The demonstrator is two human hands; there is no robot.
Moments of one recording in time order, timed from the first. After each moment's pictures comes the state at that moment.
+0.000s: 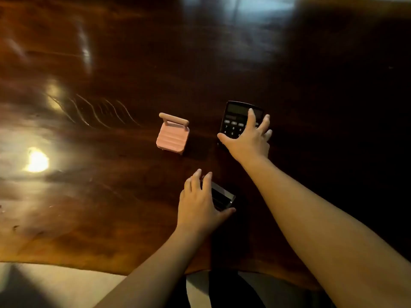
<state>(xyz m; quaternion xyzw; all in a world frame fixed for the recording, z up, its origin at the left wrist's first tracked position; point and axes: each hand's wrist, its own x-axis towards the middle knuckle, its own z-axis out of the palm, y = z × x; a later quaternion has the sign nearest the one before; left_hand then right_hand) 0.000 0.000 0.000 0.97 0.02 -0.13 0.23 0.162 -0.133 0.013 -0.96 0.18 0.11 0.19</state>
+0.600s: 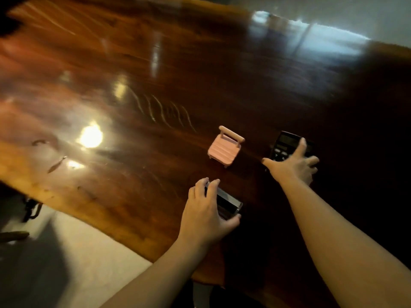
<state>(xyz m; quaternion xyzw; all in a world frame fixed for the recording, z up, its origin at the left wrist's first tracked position) -0.022 0.061 0.029 0.96 0.11 0.02 0.27 0.179 -0.111 0.012 -0.95 0.23 0.10 0.16</state>
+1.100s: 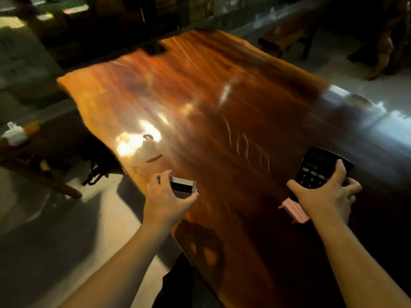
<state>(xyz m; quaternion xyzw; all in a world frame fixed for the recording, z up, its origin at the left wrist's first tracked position) -0.110 0.300 0.082 0.83 0.47 0.16 0.24 0.148 0.060 0.123 -0.97 -0.03 0.02 0.24</state>
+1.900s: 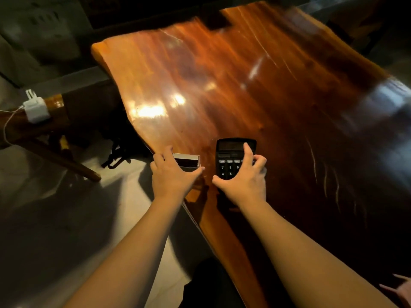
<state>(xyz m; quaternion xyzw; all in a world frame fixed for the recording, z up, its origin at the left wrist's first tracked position) -0.120 0.565 0.008 0.74 0.61 0.15 0.24 0.020 0.453 0.019 -0.92 -0.31 0.16 0.17</state>
